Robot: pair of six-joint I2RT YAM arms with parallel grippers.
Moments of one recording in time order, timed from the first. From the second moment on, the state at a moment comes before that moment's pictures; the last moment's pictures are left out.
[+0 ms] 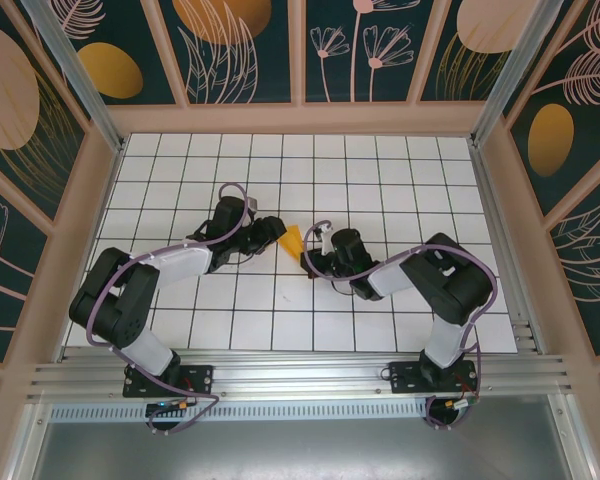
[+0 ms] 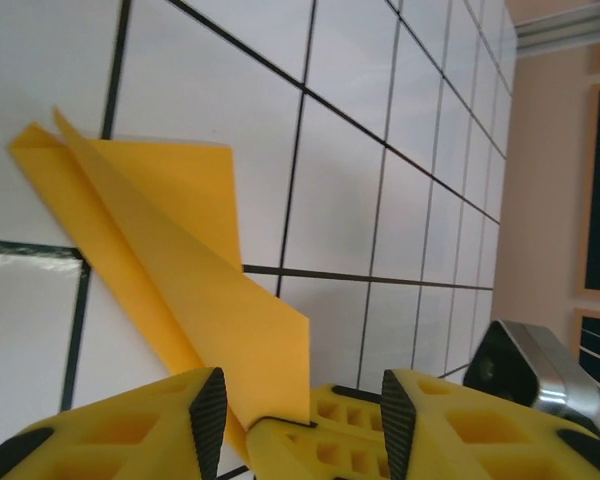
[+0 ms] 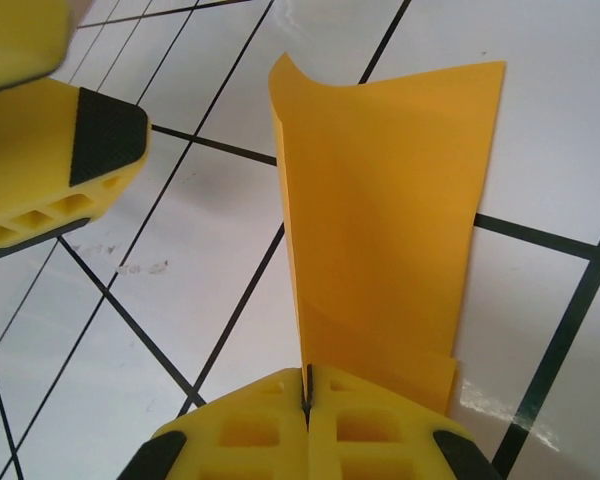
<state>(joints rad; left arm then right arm) -0.49 1.62 0.78 0.21 0.41 -1.04 0.71 1.79 0.59 0.68 -0.28 0.54</state>
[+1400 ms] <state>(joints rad) -0.52 1.76 0.81 0.31 0.55 -1.02 0.65 1.85 0.59 0.70 -0.45 0.70</state>
